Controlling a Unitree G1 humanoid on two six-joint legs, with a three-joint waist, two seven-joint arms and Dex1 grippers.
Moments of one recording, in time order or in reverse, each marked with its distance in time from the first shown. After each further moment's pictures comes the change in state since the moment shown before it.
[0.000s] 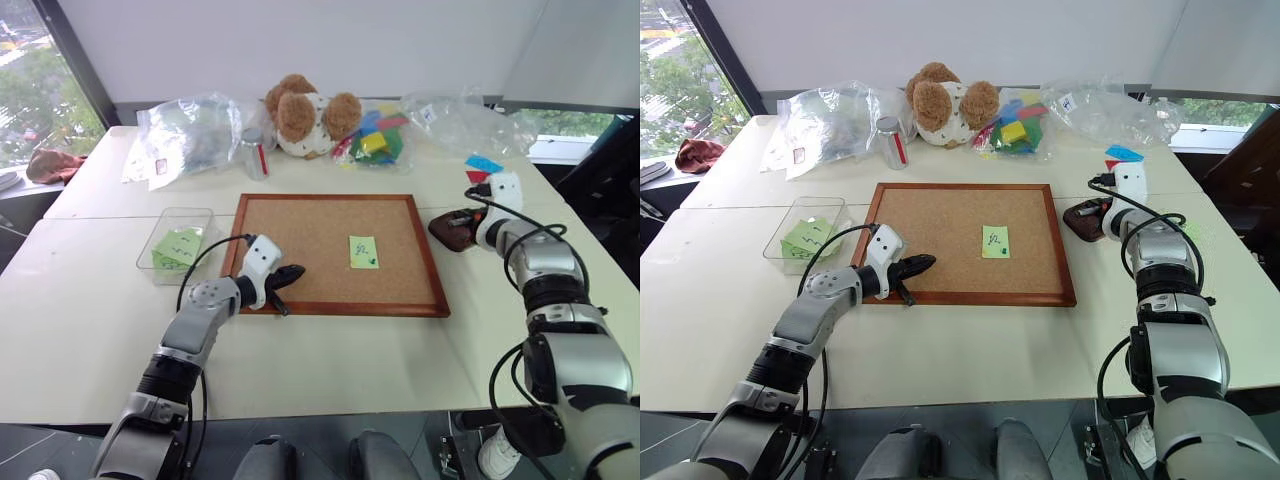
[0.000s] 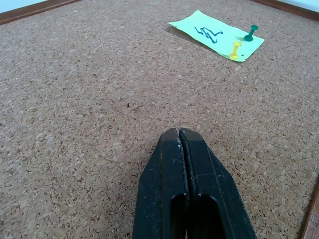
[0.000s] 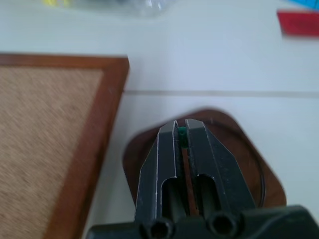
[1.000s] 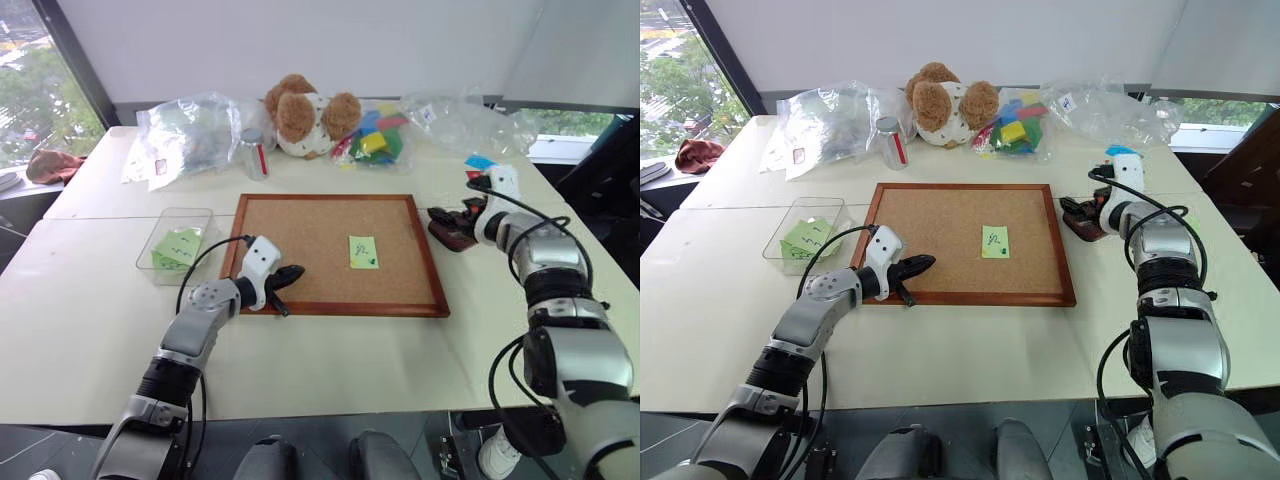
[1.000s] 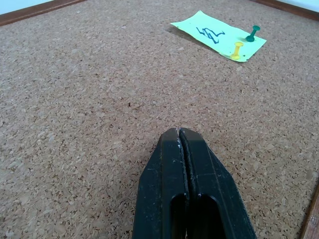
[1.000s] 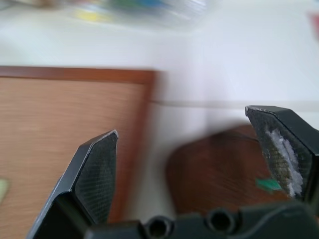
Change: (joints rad) left arm 0.010 -0.004 0.001 -0.012 0.000 -0.002 0.016; right arm 0.091 0.002 0.003 -0.386 0.068 0.184 0.196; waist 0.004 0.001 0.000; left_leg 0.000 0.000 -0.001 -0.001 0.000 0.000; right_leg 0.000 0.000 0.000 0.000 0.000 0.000
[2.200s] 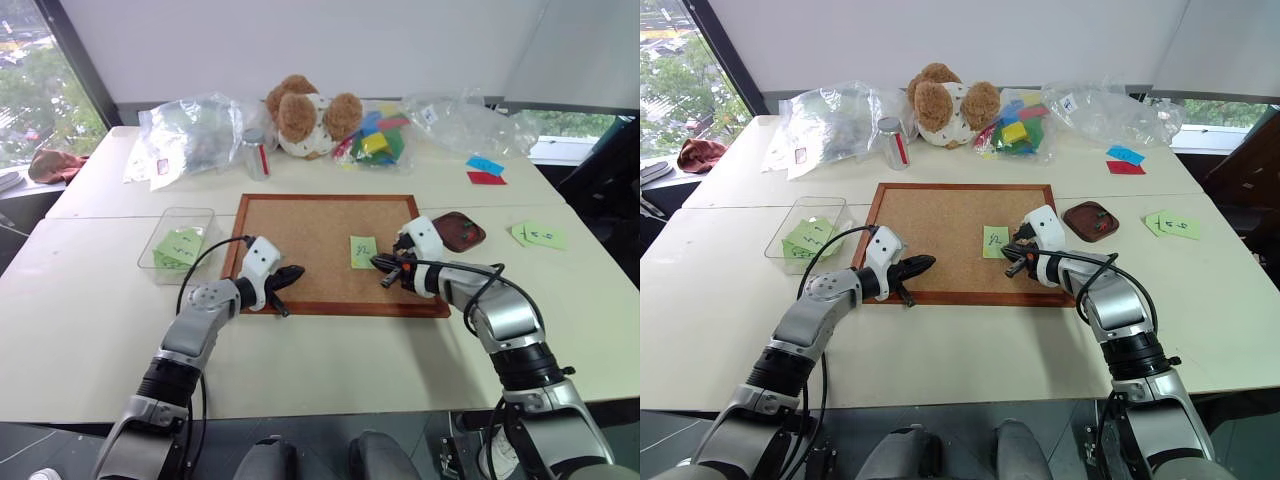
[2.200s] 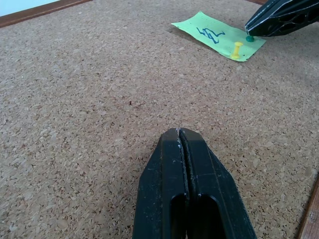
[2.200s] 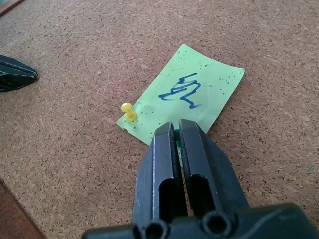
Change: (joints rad) left arm 0.002 0.000 0.003 0.009 0.002 -0.015 -0.002; right arm 0.329 0.107 0.214 -0.565 0.039 0.203 -0.014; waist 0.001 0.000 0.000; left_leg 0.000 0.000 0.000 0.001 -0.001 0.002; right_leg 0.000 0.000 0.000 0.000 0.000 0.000
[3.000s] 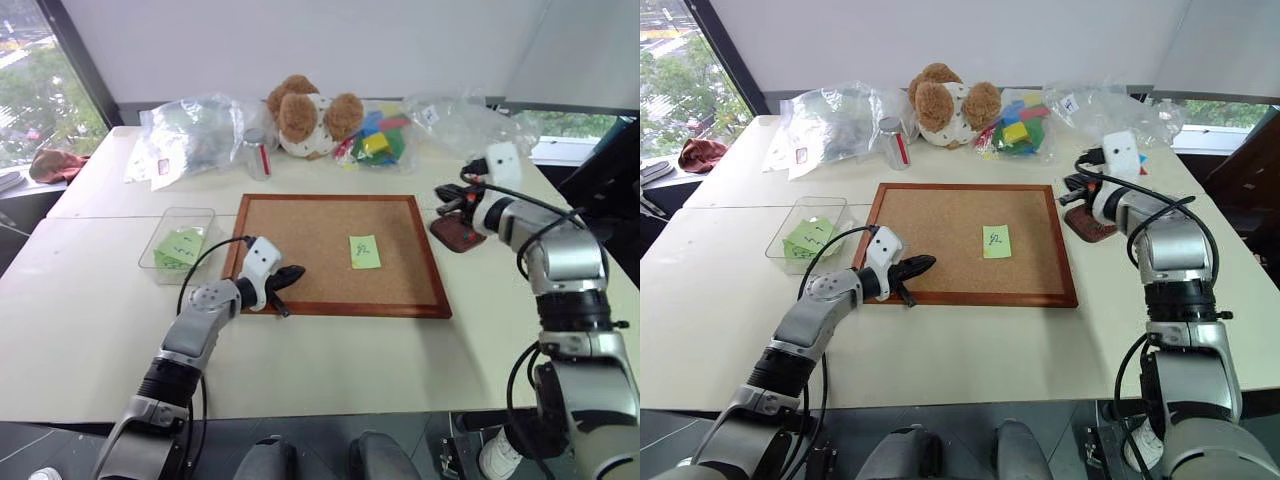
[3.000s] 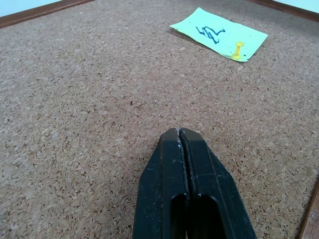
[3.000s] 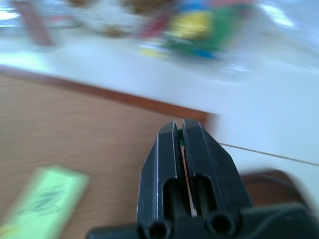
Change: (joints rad) left arm 0.003 -0.003 -0.003 0.001 0.001 -0.003 -0.002; right arm -0.292 -0.154 -0.194 0.395 -0.034 -0.109 -0.111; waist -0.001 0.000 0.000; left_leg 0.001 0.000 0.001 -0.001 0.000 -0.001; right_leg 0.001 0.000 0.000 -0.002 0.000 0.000
